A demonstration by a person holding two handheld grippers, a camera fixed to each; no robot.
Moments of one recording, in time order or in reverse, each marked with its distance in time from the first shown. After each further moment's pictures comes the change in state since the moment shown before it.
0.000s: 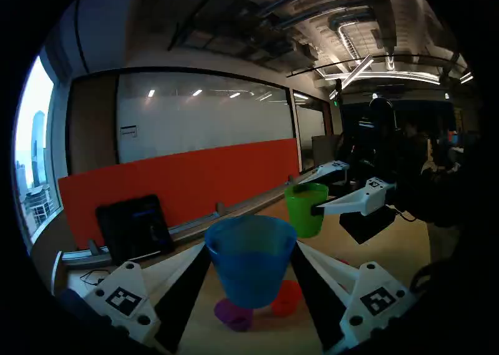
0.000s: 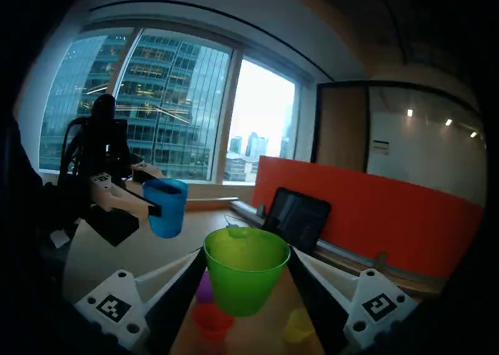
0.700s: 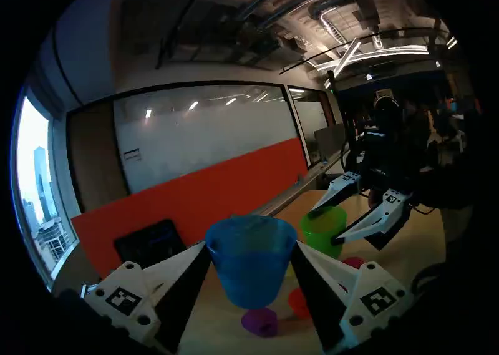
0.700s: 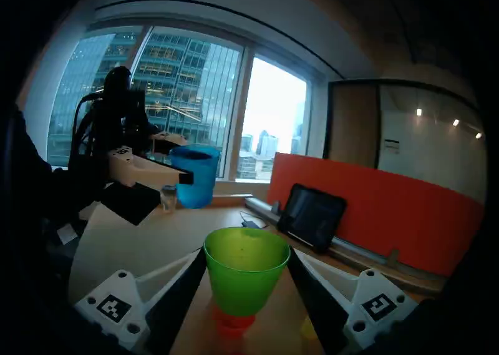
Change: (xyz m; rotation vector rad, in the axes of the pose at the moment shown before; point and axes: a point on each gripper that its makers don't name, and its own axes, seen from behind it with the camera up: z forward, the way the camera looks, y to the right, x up) left arm 0.040 -0.004 -0.006 0.051 0.011 0.169; right arm -0.013 -0.034 -0.001 0.058 -0.010 -0.009
